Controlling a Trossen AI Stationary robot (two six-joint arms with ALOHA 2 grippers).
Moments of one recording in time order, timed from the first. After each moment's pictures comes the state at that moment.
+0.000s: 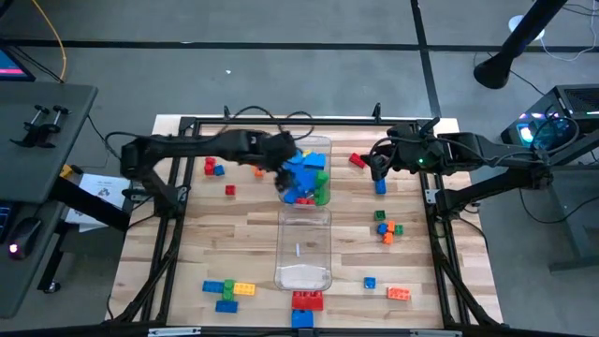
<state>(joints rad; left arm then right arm) 0.18 1.66 1.44 -0.87 -0.22 -0.22 0.03 1.09 1.32 -0.95 0.45 0.83</state>
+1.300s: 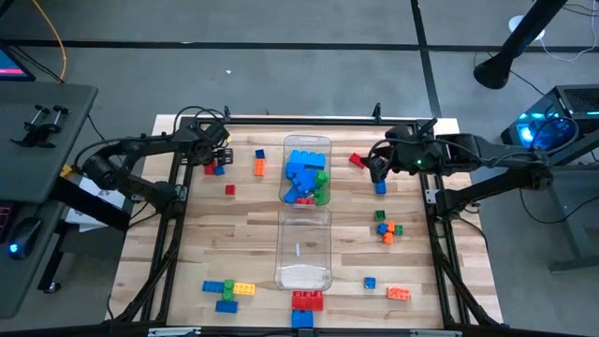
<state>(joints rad) 0.89 1.39 0.58 -0.61 -0.26 -0.72 0.03 1.09 1.30 -0.94 0.43 0.81</state>
